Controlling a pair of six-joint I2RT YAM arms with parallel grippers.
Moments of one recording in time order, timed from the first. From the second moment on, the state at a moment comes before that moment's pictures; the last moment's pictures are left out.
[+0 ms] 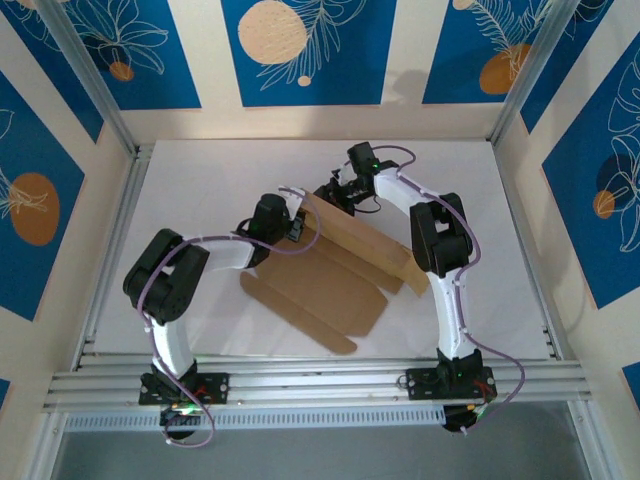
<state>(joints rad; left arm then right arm) -0.57 1.86 0.96 0.39 -0.06 0.00 0.37 2.28 1.81 -0.64 -0.84 0.71</state>
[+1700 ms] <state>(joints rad) -0.56 1.57 0.84 0.39 0.01 -0.08 0.39 1.88 1.52 -0.61 -0.55 0.44</state>
